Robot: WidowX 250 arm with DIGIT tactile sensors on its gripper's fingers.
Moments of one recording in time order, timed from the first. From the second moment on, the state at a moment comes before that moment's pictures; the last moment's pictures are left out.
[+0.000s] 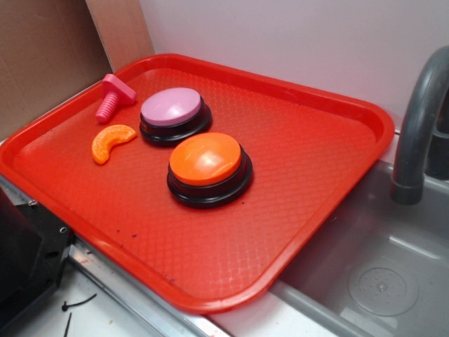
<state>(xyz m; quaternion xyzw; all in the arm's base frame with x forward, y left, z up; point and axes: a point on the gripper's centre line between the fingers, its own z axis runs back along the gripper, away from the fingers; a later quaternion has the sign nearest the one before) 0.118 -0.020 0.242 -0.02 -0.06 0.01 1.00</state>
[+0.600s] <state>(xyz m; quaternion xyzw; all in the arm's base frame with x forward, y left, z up) 0.122 -0.014 0.227 0.00 -0.05 0.05 1.00</state>
